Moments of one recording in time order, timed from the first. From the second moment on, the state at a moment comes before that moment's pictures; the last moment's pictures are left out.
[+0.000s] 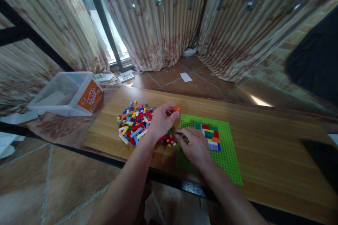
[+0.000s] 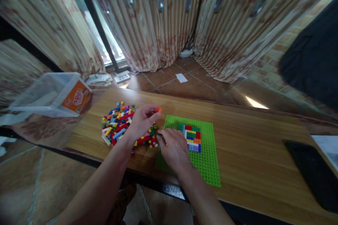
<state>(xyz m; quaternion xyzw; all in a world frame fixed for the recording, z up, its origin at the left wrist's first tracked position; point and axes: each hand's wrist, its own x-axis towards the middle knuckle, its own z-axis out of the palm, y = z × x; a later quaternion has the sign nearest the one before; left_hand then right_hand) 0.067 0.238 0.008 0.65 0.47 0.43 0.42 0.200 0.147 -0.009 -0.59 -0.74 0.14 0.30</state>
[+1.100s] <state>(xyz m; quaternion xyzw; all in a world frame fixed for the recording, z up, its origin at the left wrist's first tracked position) 0.006 0.250 0.020 0.78 0.56 0.24 0.16 0.236 0.150 0.008 -0.63 -0.58 0.16 0.49</state>
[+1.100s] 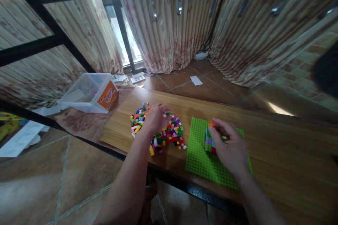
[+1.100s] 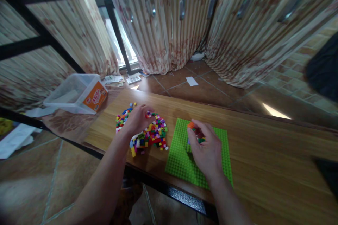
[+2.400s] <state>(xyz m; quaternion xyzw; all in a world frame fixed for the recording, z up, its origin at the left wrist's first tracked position) -0.007 0.256 0.027 0.82 0.43 0.24 0.29 0.257 0.156 0.022 -0.44 -0.23 0.51 0.70</state>
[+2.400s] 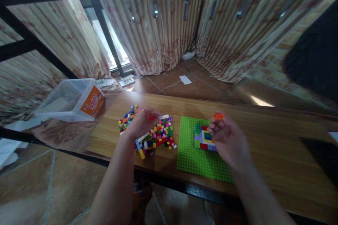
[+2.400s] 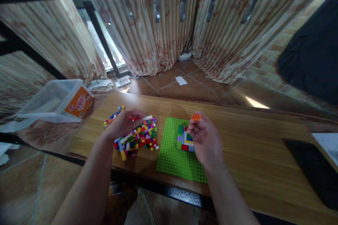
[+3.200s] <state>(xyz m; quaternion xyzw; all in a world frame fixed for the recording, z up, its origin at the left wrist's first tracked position) 0.112 0.204 0.012 0.50 0.37 0.33 0.71 0.275 0.151 0.017 -0.62 -0.51 0.34 0.49</state>
